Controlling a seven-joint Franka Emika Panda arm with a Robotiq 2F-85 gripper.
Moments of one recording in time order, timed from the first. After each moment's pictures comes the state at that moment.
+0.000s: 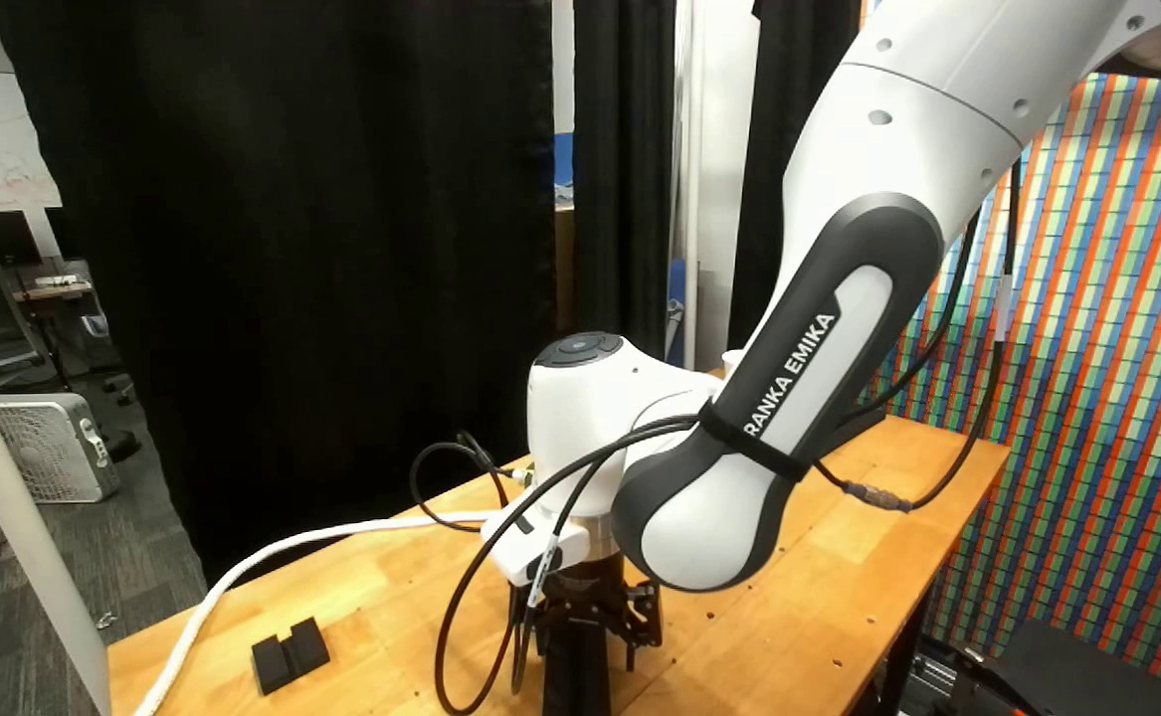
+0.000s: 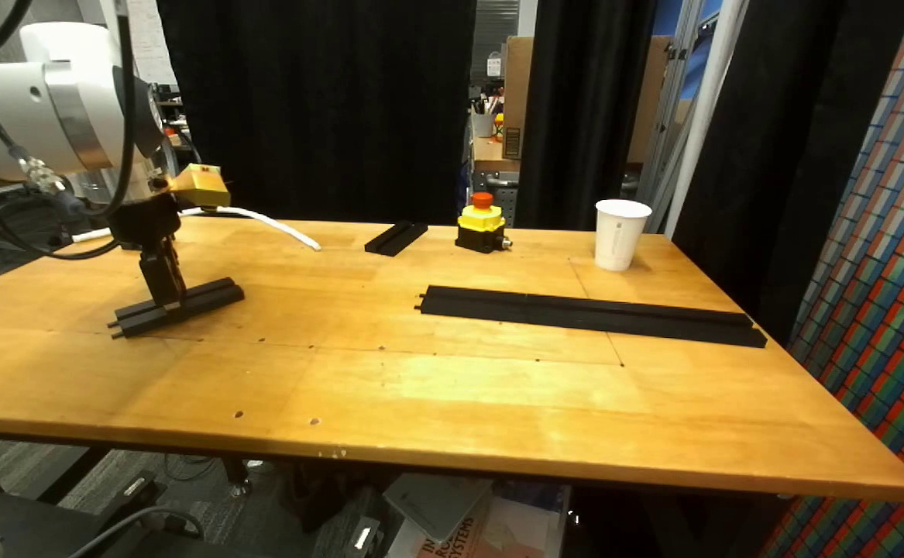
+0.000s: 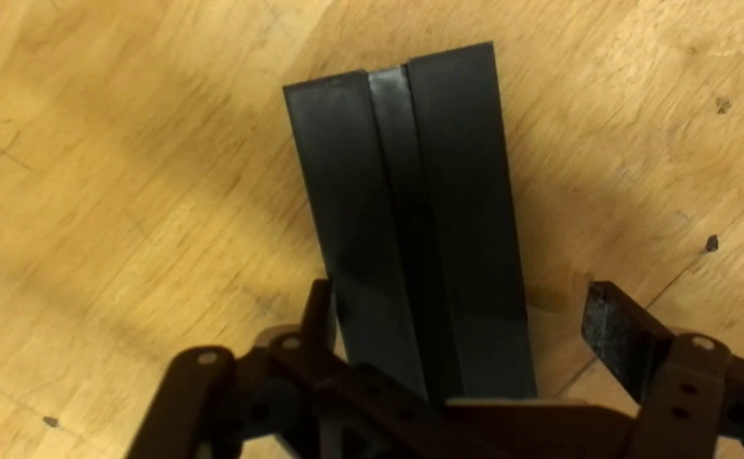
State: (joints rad) arm 0.24 0.26 0.32 -2.39 -0.31 2.68 -1.56
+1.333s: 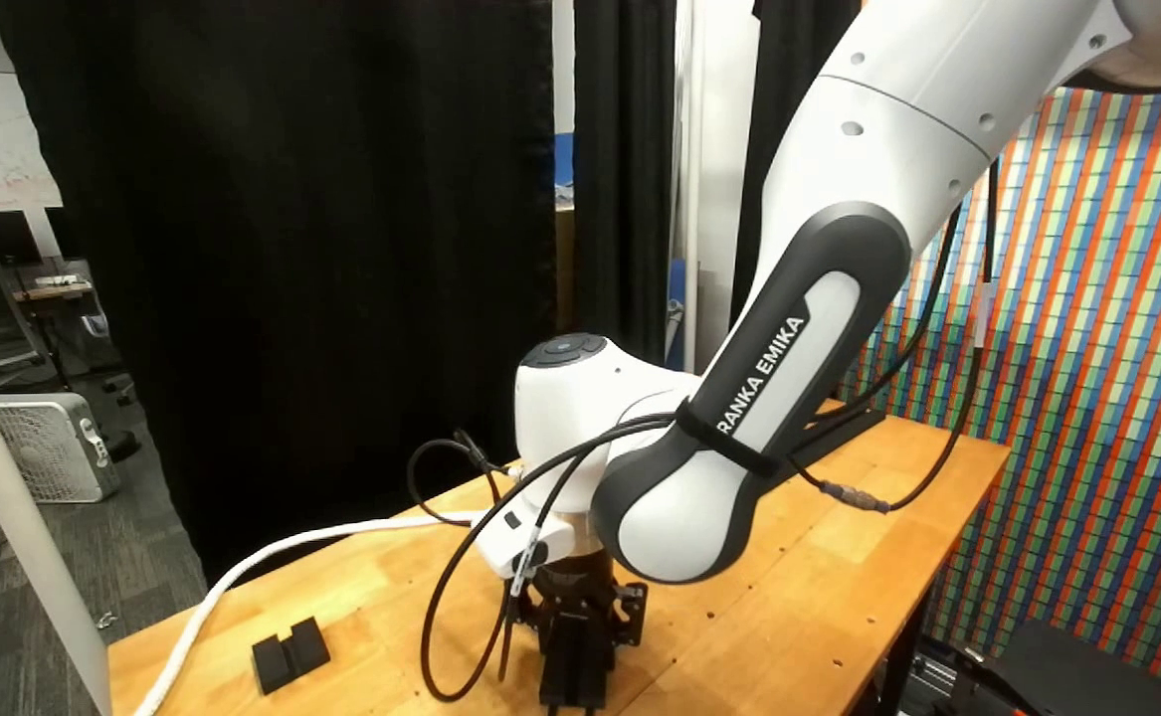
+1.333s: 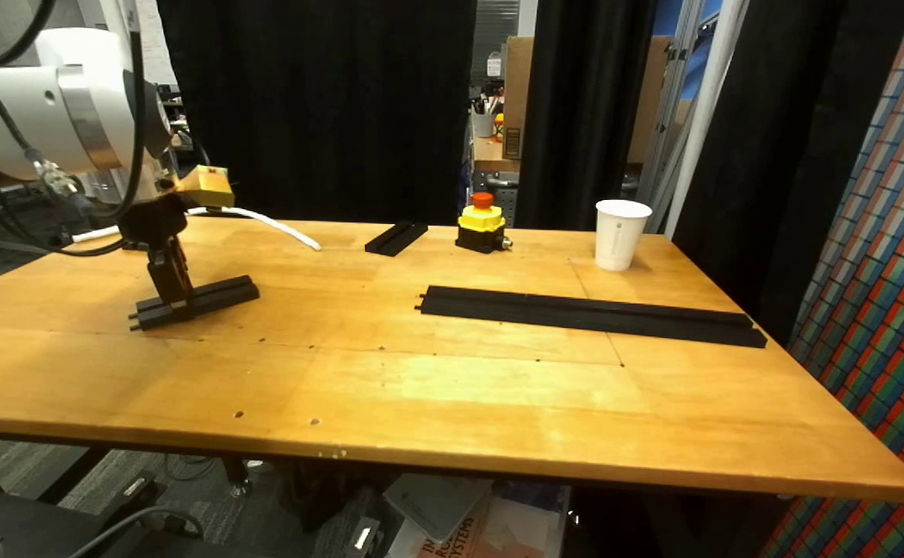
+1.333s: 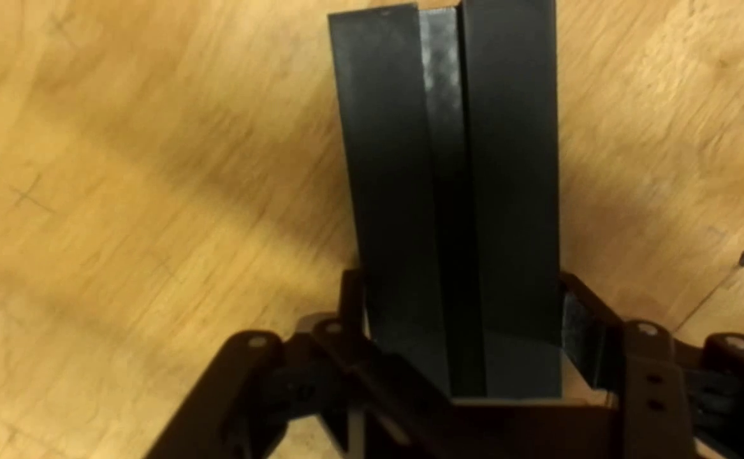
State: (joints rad) arm 0.25 0.30 0.30 -2.34 -0.31 2.65 -1.53
